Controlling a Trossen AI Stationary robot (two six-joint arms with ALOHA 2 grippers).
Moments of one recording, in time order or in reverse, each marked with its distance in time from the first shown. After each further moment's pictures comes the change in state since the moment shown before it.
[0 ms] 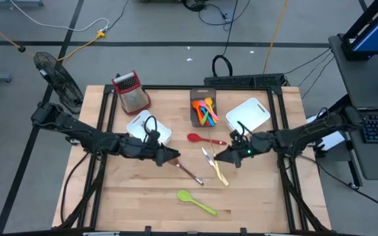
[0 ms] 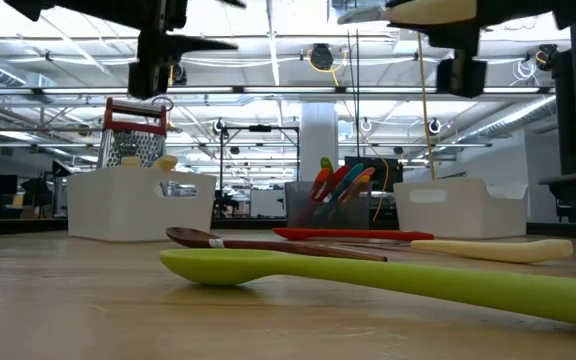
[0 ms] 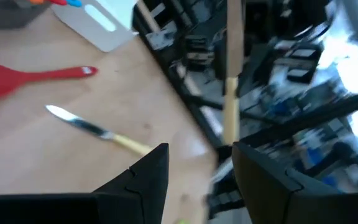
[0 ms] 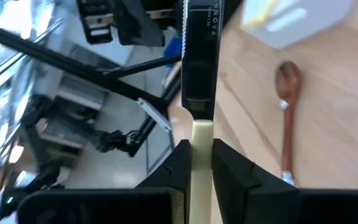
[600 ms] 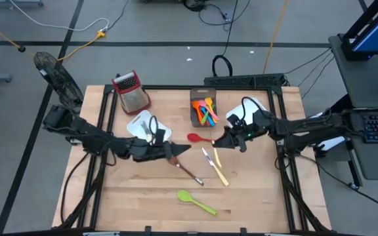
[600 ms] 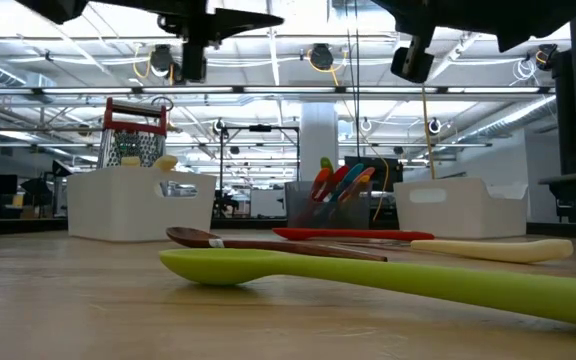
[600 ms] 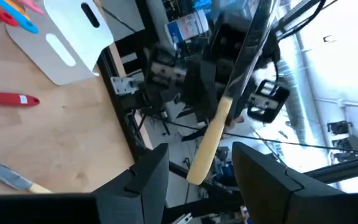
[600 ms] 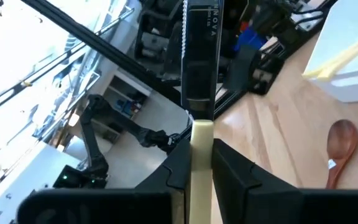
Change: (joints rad) left arm 0.000 0.206 0.078 0.374 -0.168 -0.155; right arm -0.310 0.000 0.001 0.223 -0.459 -0.155
